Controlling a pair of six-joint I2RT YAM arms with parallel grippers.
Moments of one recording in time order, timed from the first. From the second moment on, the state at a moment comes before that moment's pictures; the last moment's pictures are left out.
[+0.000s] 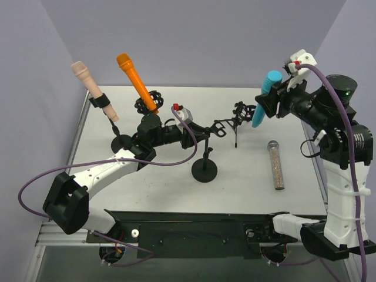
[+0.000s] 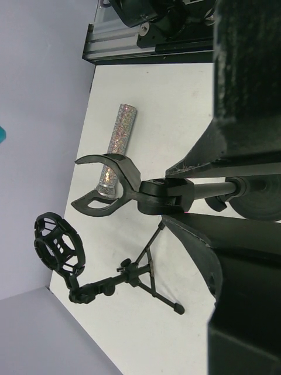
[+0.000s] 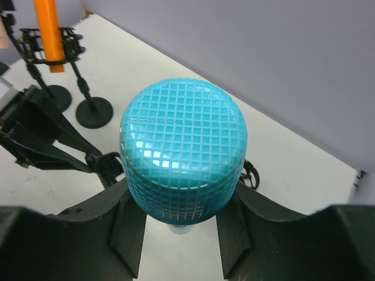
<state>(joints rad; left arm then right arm) -0.68 1.41 0.97 0.47 0.60 -0.07 0.18 1.23 1.92 -0.91 -0.41 -0.19</state>
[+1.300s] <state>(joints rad) -0.68 1.23 1.15 -0.10 0.53 0.20 -0.37 1.86 1.50 -1.03 0.09 -0.42</state>
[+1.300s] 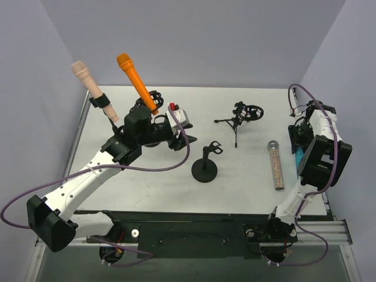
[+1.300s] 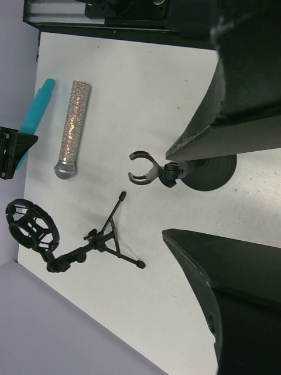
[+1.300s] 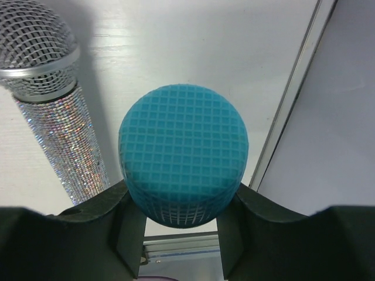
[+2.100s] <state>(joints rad) -0.67 1.26 1.20 -0.26 0.48 0.32 -0.41 2.05 1.52 -1.03 0.07 -0.43</state>
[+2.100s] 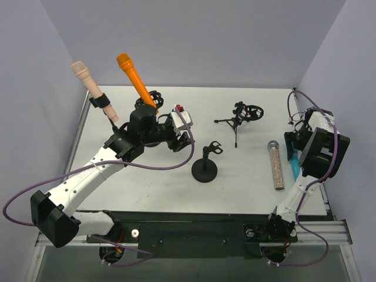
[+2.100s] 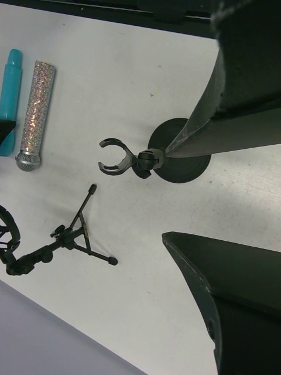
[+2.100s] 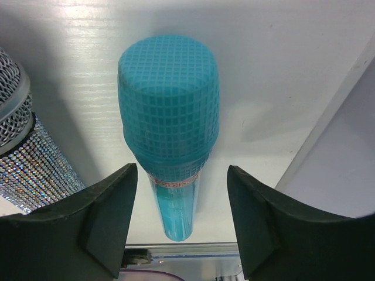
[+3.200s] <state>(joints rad) -0.69 1.47 1.13 -0.15 0.60 0.30 0.04 1.16 1.61 -1.10 -0.40 -0.38</state>
